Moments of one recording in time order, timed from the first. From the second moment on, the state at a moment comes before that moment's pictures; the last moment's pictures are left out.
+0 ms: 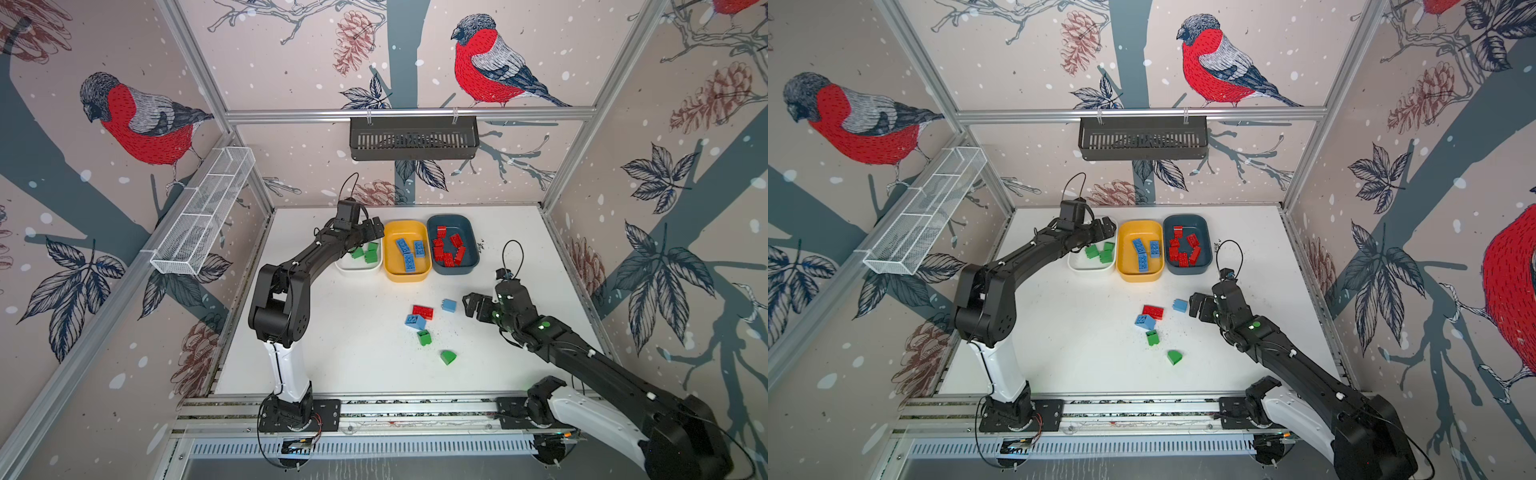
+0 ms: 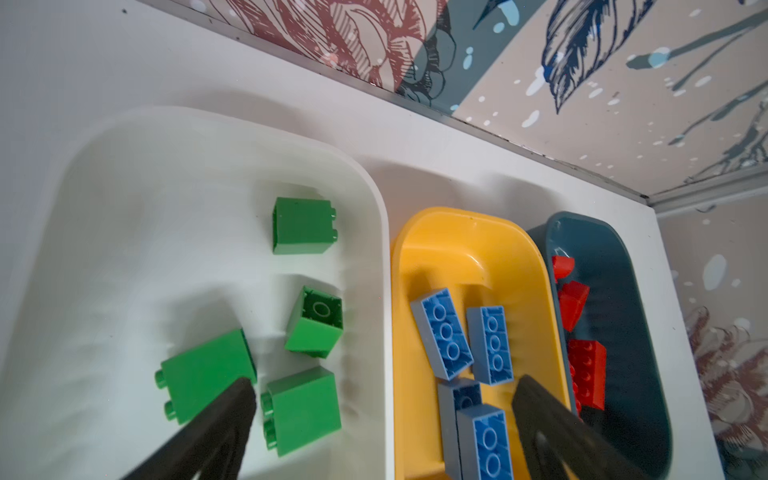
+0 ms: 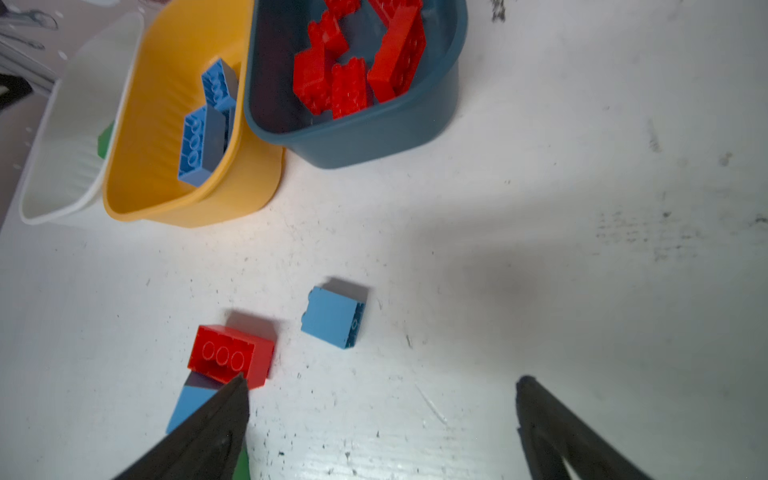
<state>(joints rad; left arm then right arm) -0.28 1.87 1.40 -0.22 0.18 -0.53 0.54 0.97 0.49 -0.30 0.06 0.60</state>
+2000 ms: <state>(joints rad) -0.36 1.63 1.19 -0.15 0.22 -0.52 1.15 1.41 0.73 -0.57 0.26 0.64</state>
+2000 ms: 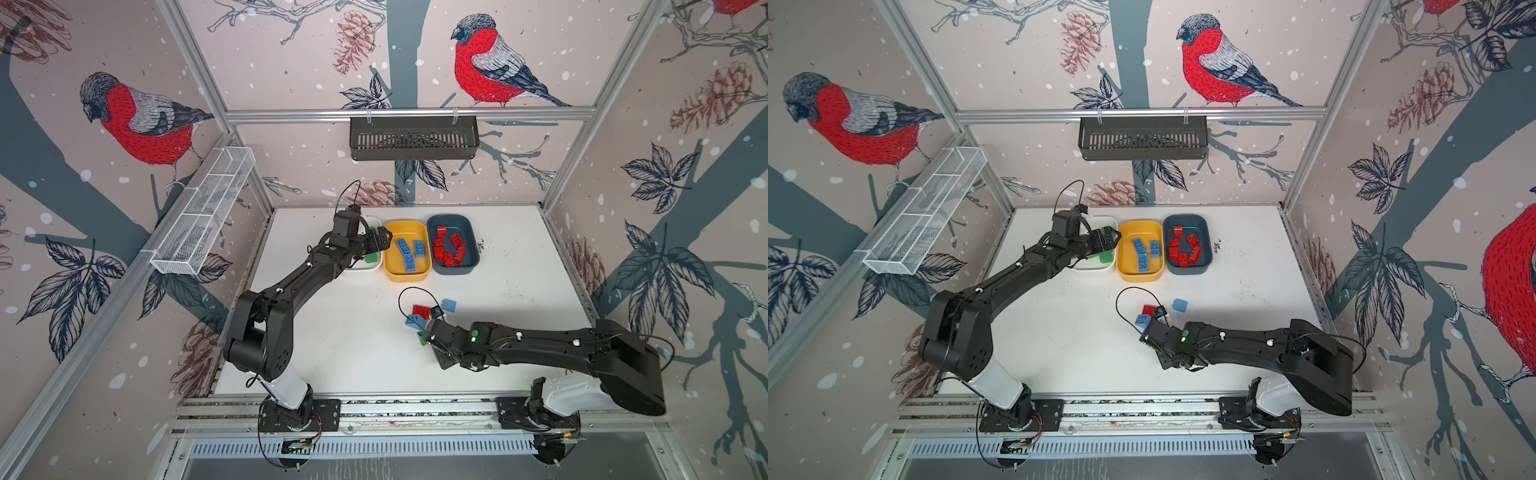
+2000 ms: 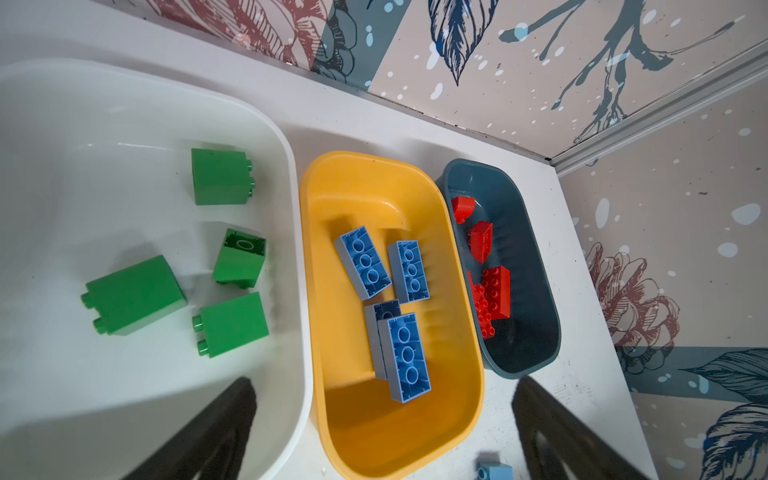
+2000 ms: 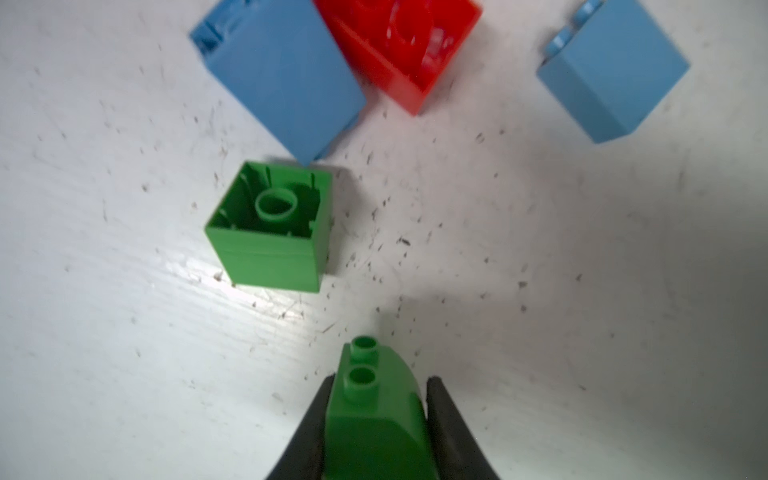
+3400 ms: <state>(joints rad) -0.42 1.33 0.80 -0.20 0.07 -0.57 0.66 2.30 1.94 -0.41 0.22 0.16</state>
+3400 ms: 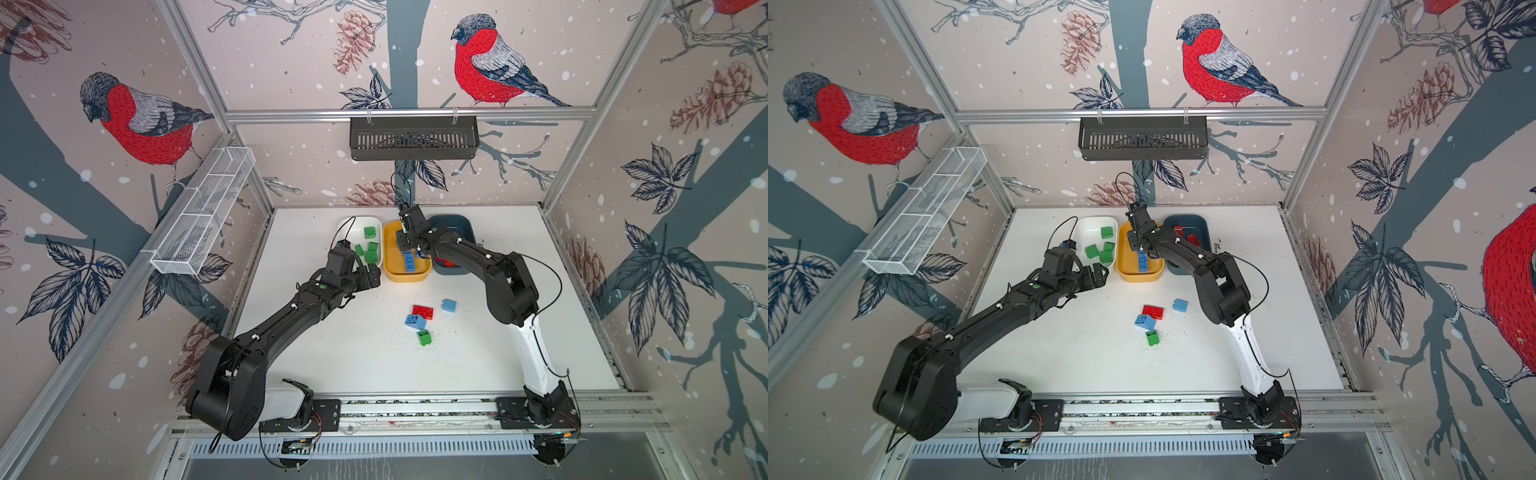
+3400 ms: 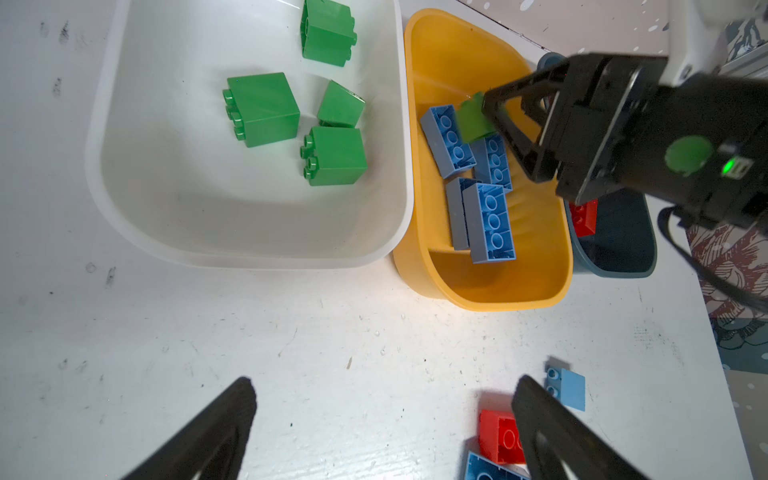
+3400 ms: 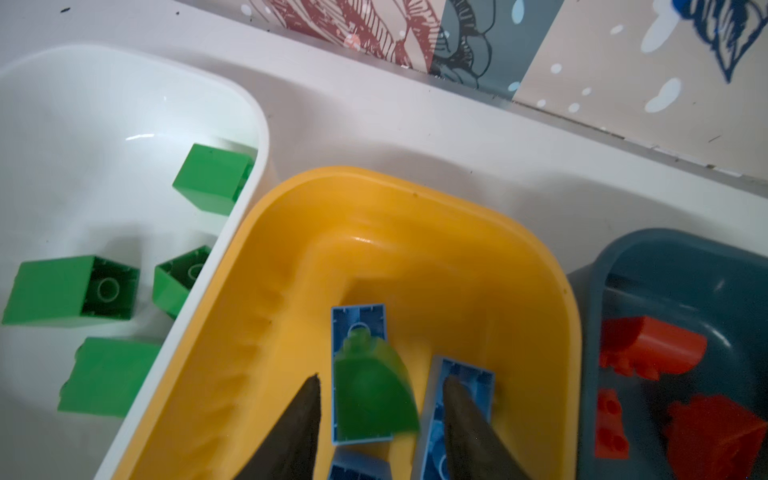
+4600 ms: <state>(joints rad) -0.42 1.52 1.07 -0.29 -0.04 -0.60 0.62 2.10 1.65 -0.22 0.04 0.14</state>
